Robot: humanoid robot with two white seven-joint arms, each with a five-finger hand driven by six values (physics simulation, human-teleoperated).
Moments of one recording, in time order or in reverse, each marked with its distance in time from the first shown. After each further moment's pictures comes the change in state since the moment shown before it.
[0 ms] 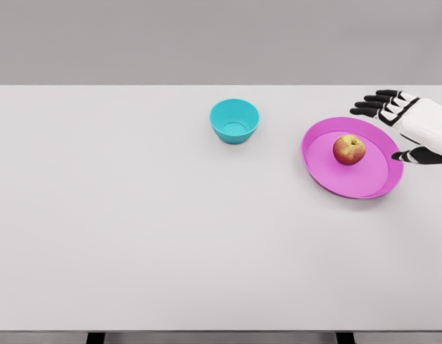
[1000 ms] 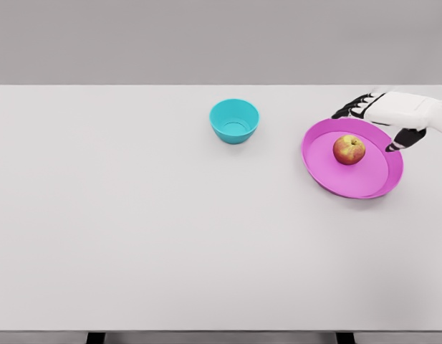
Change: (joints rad) left arm 0.000 0.000 0.000 0.000 0.000 0.000 0.000; right arm -0.460 0.186 0.277 0.323 -0.008 -0.002 0.523
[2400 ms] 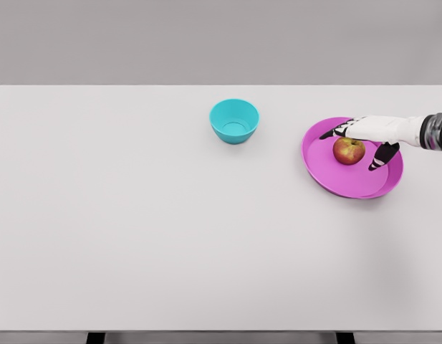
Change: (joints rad) left arm 0.000 0.000 0.000 0.000 0.000 0.000 0.000; right arm -0.101 0.137 0.176 0.287 0.008 0.000 0.001
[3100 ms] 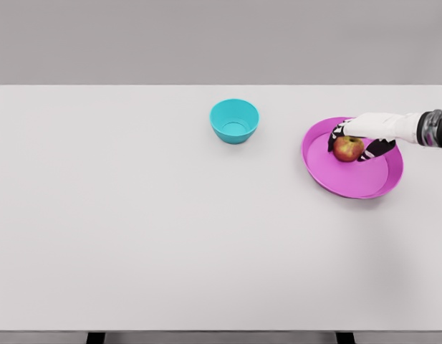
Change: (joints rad) left arm 0.000 0.000 0.000 0.000 0.000 0.000 0.000; right arm -0.021 0.007 0.015 -0.001 0.000 0.000 0.000
